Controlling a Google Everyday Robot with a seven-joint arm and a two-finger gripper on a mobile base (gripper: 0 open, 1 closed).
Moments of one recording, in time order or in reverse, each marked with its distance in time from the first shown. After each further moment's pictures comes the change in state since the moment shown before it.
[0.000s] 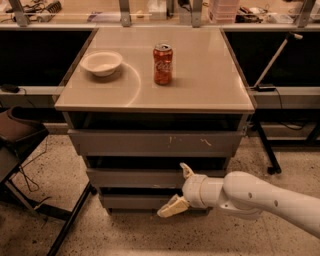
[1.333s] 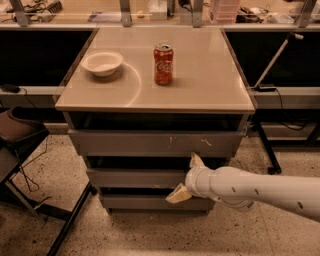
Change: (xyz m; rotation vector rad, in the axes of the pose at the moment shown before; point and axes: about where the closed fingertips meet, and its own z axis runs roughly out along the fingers) arm 0.026 -0.065 0.000 0.259 0.233 -0.110
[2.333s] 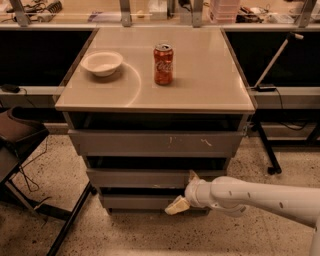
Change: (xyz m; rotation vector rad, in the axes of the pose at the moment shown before) arm 0.076 0.034 0.079 -0.150 -0.014 0.174
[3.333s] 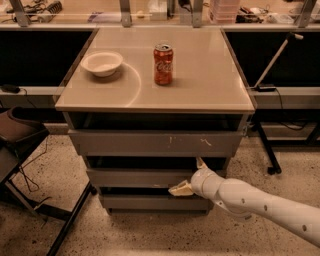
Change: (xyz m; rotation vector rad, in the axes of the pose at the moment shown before) arm -0.059 -0.055 -0.052 0.267 -0.189 -0.027
